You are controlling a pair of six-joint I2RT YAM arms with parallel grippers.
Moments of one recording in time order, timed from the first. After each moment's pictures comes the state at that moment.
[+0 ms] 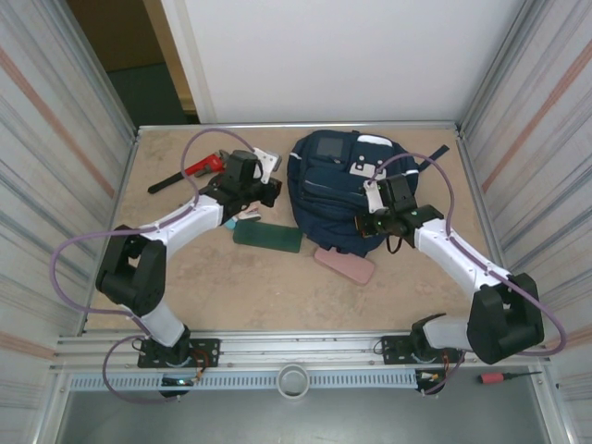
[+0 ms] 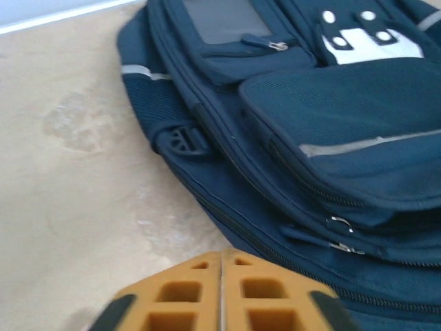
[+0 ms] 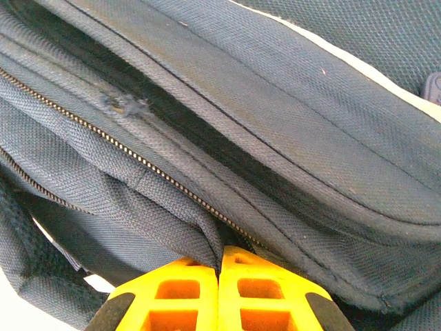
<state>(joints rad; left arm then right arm) -0.48 1.65 1.13 -0.11 0.17 -0.05 0.35 1.29 0.88 -0.51 -0.16 0.14</state>
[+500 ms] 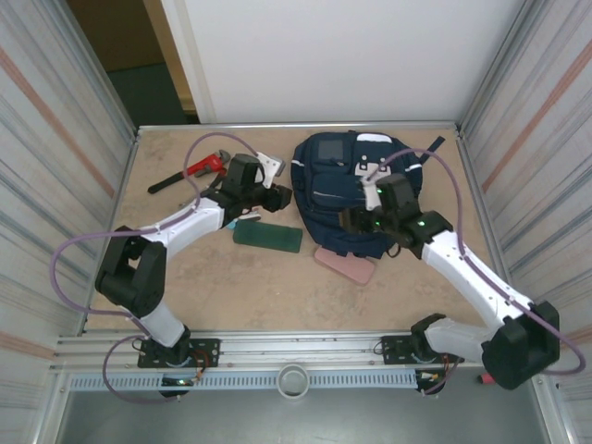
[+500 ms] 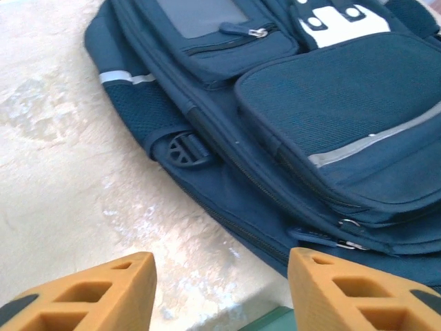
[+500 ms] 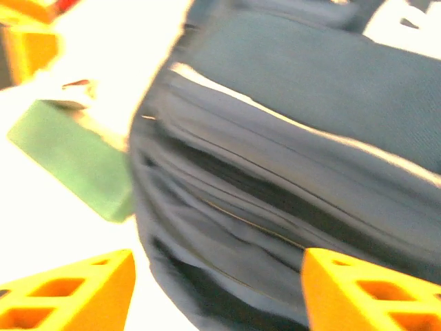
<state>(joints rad) -0.50 1.64 1.11 -0.12 0.20 -0.06 0.50 1.18 0.96 -0.53 -0.06 0.17</state>
